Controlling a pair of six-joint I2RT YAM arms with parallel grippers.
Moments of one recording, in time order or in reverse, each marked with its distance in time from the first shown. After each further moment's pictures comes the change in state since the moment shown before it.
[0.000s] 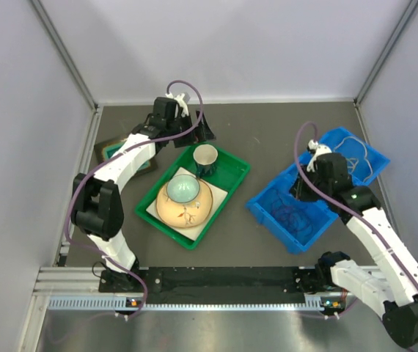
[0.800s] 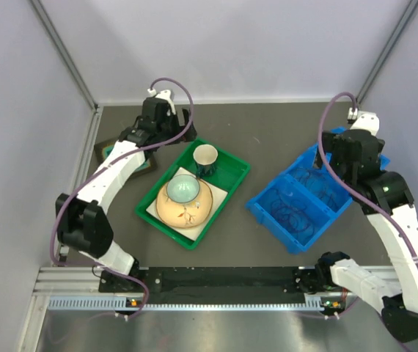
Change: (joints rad) left arm 0.000 -0.134 -0.018 -0.090 -0.277 0.090; right arm 0.001 0.042 0.357 -0.177 0.558 -0.084
